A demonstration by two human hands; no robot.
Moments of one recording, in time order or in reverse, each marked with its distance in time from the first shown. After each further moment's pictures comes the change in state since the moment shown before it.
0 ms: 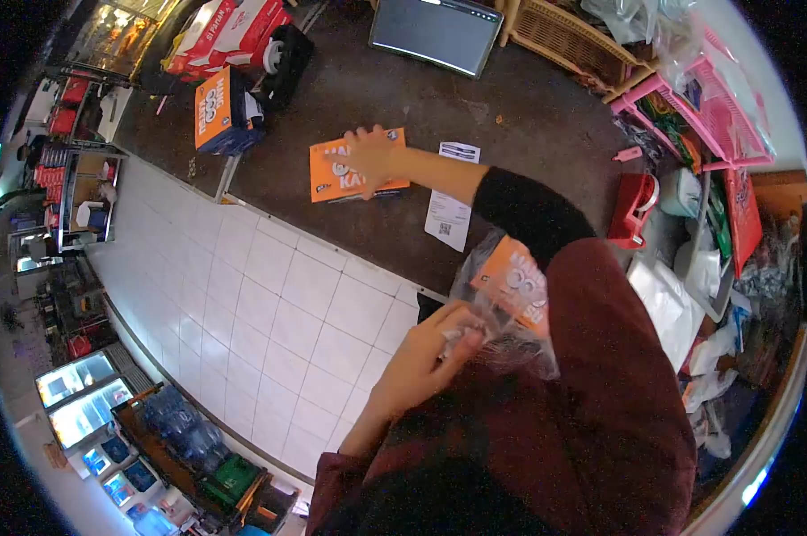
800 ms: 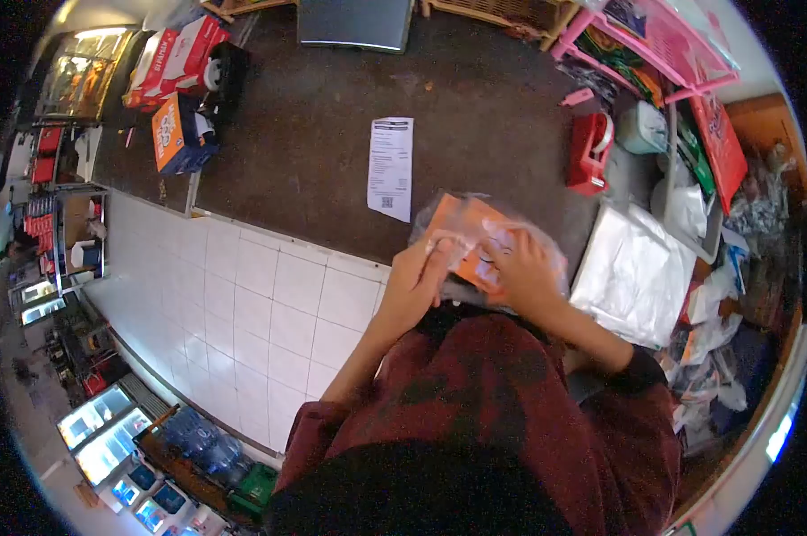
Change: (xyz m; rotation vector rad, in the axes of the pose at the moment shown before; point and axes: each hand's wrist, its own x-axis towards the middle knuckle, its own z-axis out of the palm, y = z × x) left_hand 0.047 -0.022 0.067 -0.225 0.036 -0.205; right_hand -0.382 -0.102 0.016 0.291 0.041 0.755
